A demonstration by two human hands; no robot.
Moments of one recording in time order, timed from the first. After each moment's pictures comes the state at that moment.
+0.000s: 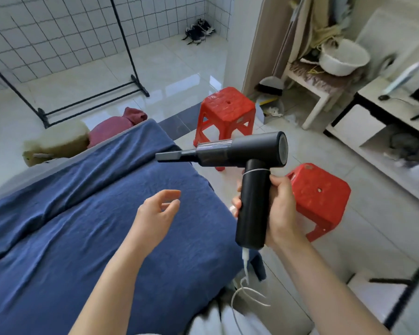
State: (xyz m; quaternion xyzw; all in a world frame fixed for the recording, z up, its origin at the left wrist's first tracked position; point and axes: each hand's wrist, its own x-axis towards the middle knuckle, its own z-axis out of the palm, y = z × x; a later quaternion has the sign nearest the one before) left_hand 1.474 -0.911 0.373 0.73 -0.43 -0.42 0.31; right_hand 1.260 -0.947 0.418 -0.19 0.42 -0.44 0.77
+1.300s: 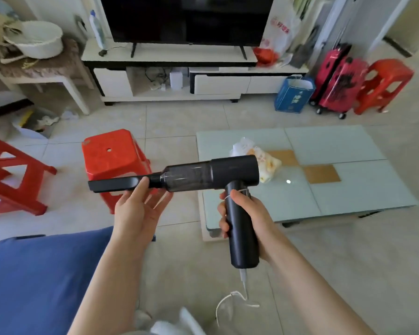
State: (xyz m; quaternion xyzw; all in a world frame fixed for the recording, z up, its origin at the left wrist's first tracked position) left_hand 1.030 -0.677 0.408 0.41 -0.25 -0.82 0.30; right_hand 0.913 -0.492 0.429 -0.05 0.52 -0.69 0.51
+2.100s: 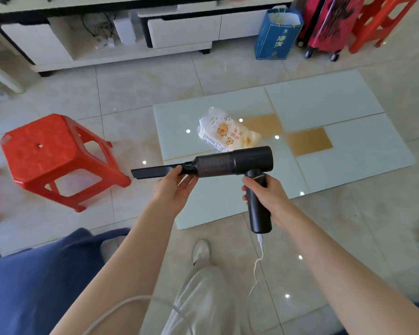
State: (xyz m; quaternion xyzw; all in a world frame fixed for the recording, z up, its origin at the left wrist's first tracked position) left_hand 0.773 -0.645 0.238 0.49 -0.16 -0.85 0.10; right_hand 0.686 -0.442 0.274 0.09 0.76 -0.52 0.37
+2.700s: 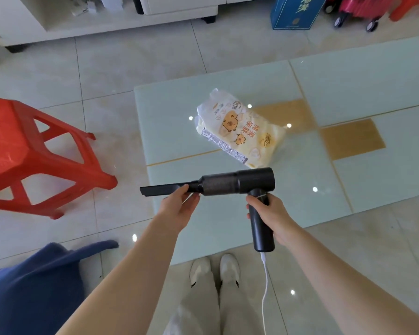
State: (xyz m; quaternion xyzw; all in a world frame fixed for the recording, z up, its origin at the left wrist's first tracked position) left_hand 0.688 -0.663 0.012 0.59 -0.17 -0.79 0.04; right_hand 0.598 -0.460 0.050 0.15 0.76 -0.47 0.42
